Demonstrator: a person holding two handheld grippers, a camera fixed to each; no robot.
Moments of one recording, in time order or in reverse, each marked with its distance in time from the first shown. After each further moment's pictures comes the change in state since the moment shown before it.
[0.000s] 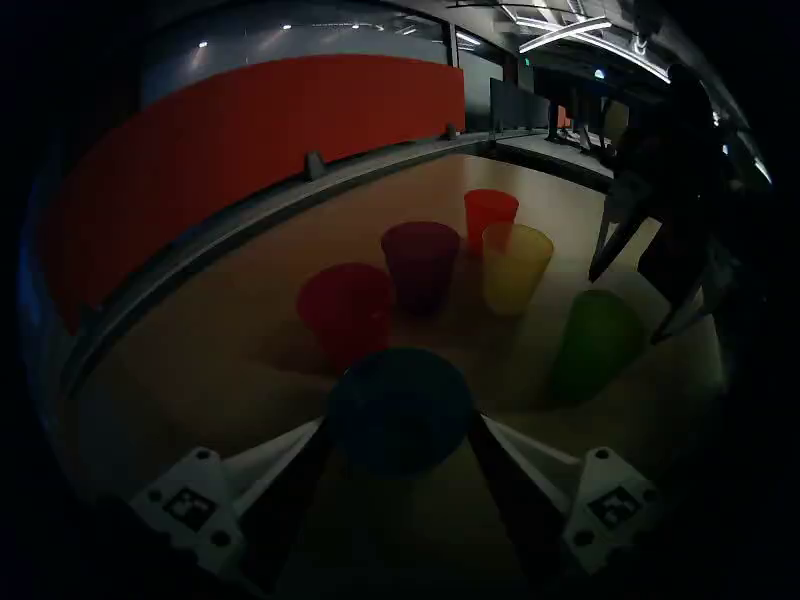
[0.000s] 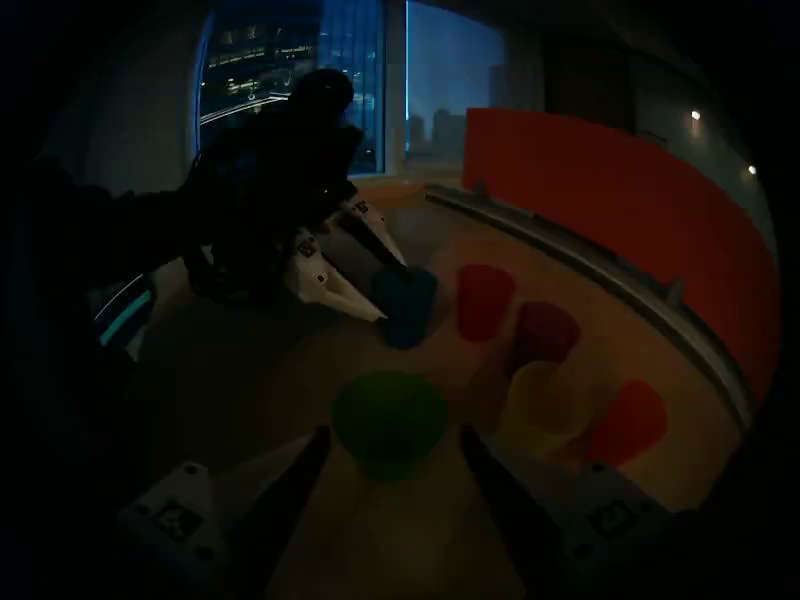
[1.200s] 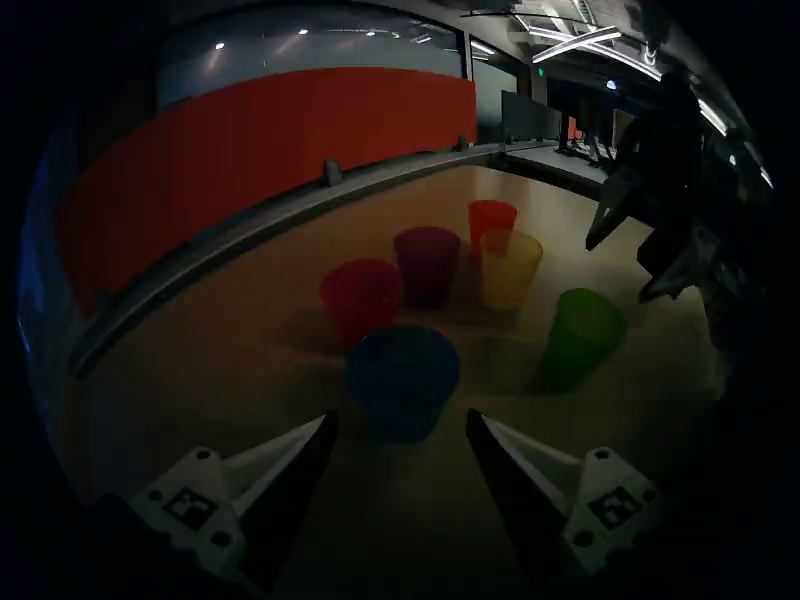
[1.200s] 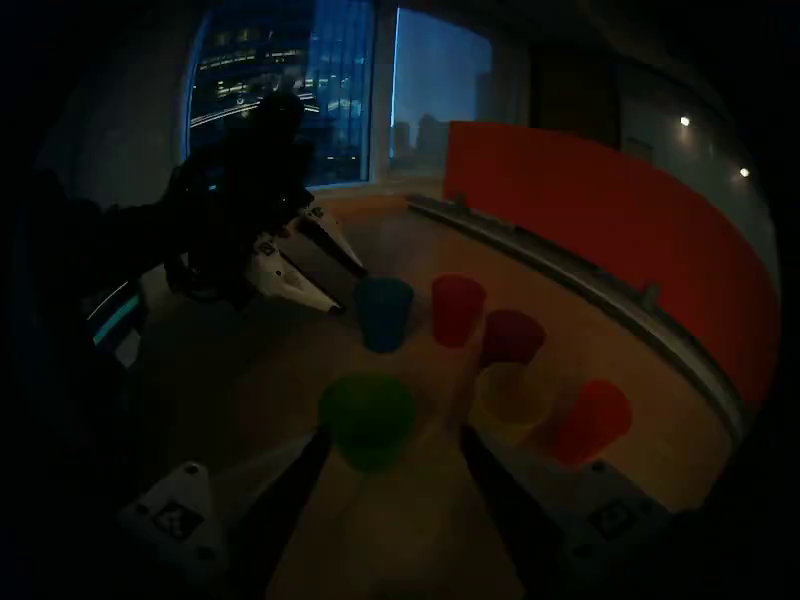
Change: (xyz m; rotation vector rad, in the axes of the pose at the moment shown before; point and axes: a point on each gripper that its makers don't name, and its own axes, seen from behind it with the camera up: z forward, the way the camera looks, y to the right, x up) left arm -0.011 0.002 -0.039 0.040 0.027 -0.034; right arm 0.007 0.011 -0.032 -0.061 0.027 0.005
